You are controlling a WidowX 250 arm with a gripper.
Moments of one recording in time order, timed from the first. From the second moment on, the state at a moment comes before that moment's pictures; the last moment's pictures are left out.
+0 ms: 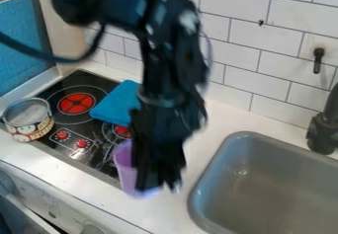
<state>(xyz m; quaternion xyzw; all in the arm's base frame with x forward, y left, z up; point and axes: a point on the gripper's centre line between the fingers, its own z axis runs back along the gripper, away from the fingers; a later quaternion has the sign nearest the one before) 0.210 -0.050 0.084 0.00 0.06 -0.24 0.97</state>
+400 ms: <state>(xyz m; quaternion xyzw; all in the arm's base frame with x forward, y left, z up) 0.219 -0.067 0.050 -0.01 0.07 -0.28 0.96</state>
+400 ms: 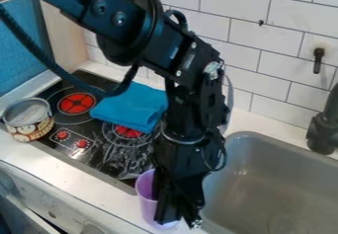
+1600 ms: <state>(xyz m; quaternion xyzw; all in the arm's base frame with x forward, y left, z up) 0.221 -0.051 0.098 0.01 0.03 -0.22 0.97</state>
